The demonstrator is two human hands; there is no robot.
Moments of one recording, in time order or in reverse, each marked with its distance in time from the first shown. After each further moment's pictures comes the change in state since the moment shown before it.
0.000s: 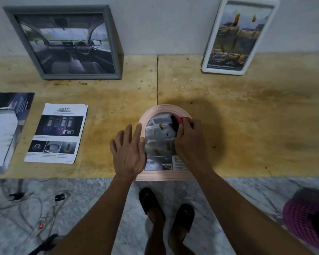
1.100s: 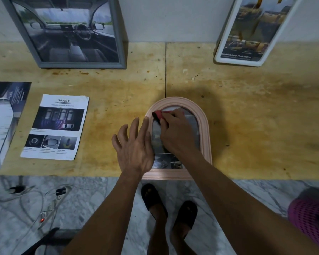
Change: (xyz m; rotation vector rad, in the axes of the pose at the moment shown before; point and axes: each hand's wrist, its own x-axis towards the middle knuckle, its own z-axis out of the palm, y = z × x) left_hand 0.003 0.004 0.004 0.005 0.008 -0.055; right_hand 0.019 -0.039 0.044 0.046 -0.169 -0.141
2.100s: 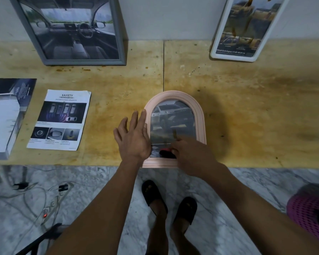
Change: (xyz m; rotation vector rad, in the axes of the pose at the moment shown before) left_hand 0.001 -0.001 0.003 -0.052 -0.070 -0.066; right_hand -0.078 0.027 -0.048 -0.244 -0.404 -0.161
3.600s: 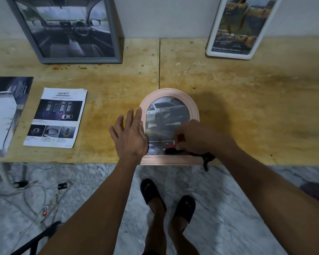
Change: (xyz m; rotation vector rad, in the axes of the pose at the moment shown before) left_hand -0.004 0.007 0.002 -0.028 0.058 -0.021; right_hand 0.024 0.023 -0.052 -0.060 -0.229 -0.011
